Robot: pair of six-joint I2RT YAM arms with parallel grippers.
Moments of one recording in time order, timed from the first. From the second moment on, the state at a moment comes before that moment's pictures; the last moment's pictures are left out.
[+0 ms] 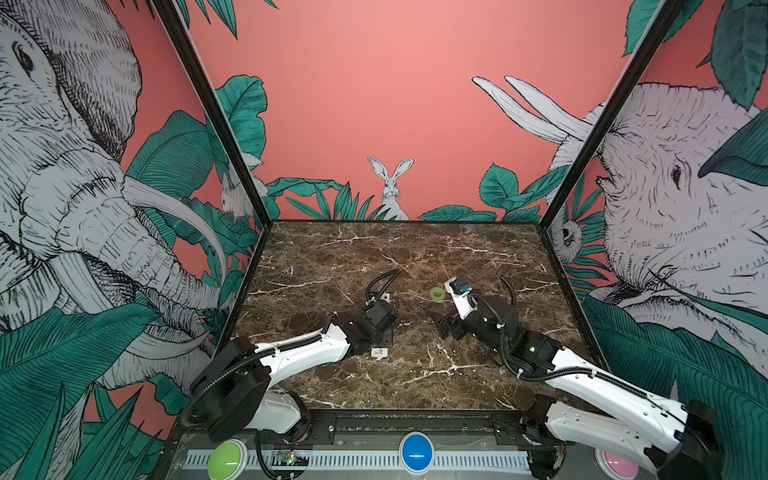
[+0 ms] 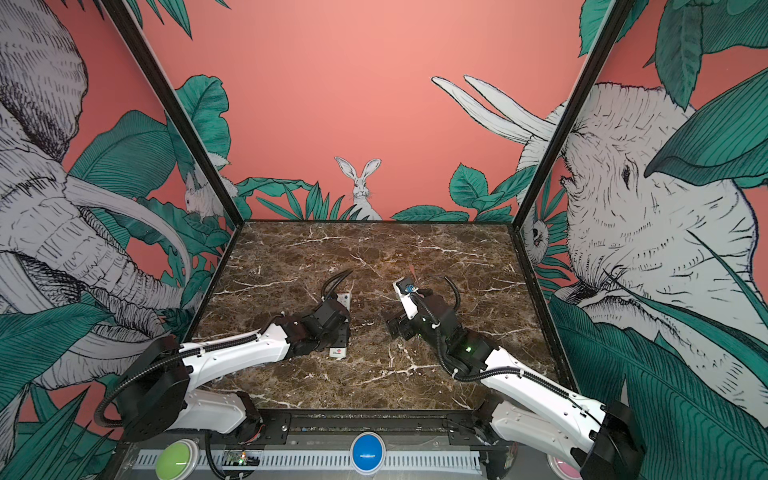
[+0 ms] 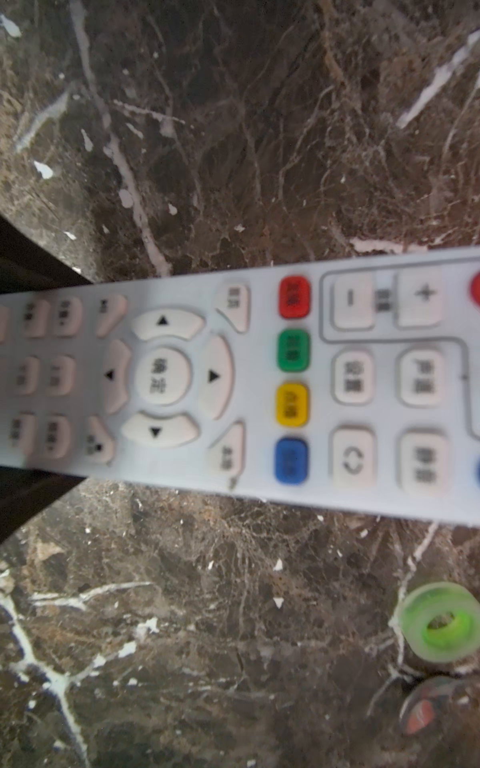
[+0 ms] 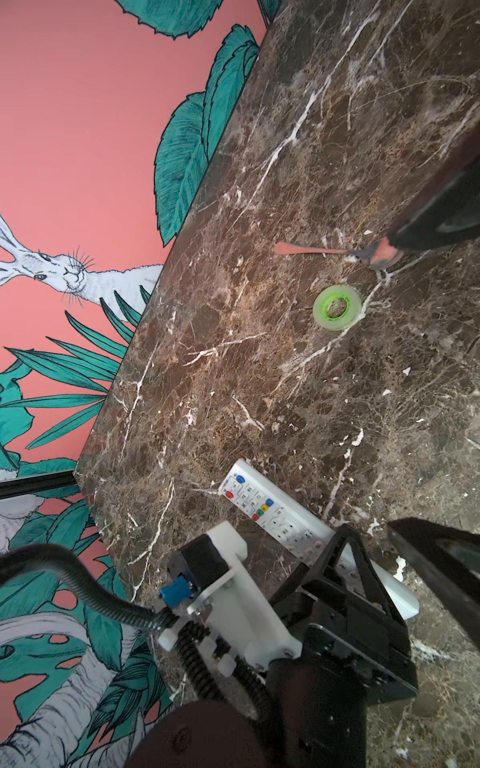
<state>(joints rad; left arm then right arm) -0.91 1.39 0.75 -0.42 -0.21 -0.79 0.84 0.95 0.67 -0.14 0.19 0.02</state>
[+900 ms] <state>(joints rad) -0.95 1.55 0.80 -0.45 -0.25 -0.89 0.79 0.92 0.61 -0.14 0.18 0.02</state>
